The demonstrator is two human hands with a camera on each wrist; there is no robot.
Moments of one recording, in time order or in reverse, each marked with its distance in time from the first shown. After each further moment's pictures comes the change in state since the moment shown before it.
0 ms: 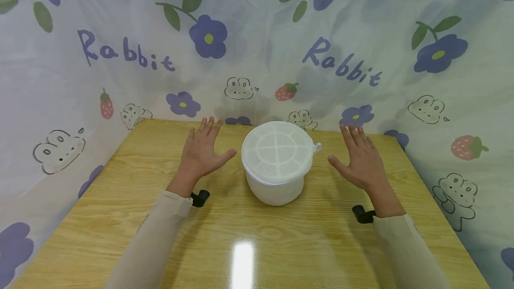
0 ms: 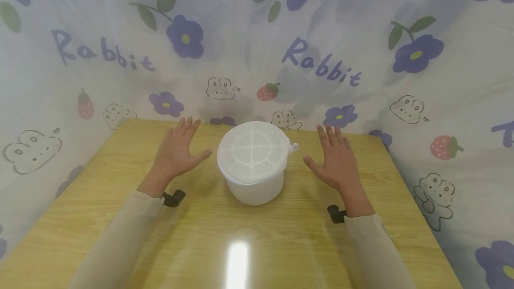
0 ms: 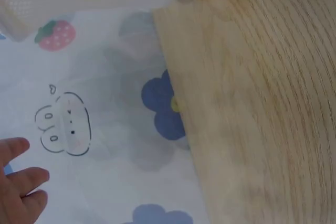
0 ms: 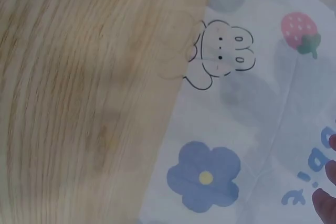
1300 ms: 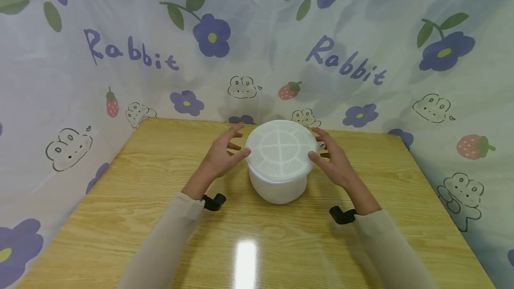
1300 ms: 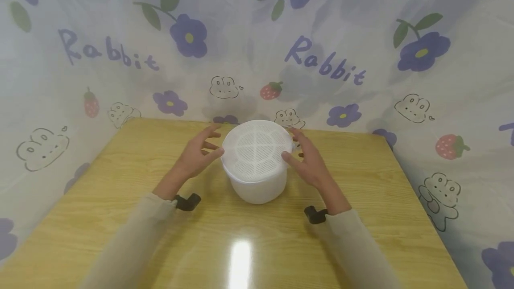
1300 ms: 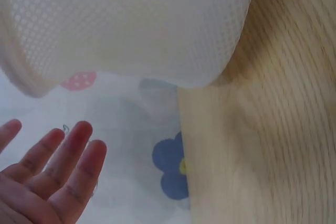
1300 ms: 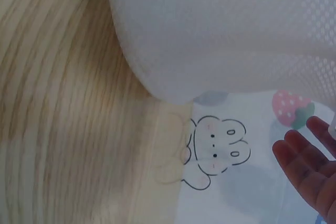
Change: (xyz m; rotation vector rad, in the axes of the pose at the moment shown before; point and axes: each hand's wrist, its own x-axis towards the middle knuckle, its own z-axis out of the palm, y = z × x) left_hand 0.000 0.028 0.015 -0.654 -0.074 -0.002; right_hand 0.017 -0.057 0.022 0.730 -0.079 0.009
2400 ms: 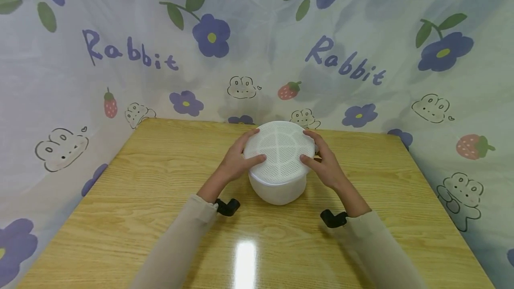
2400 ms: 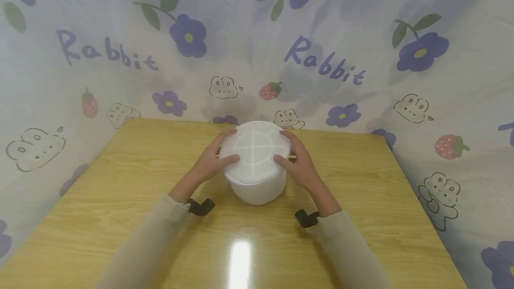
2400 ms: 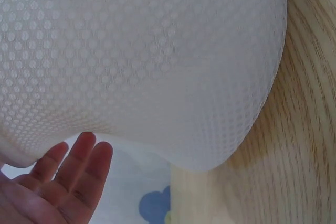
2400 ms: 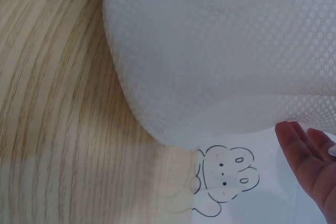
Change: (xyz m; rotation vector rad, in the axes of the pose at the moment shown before) left_hand 0.006 0.011 0.036 -0.159 -0.055 -0.063; right_hand 0.002 -0.004 0.022 0.199 -0.001 0.017
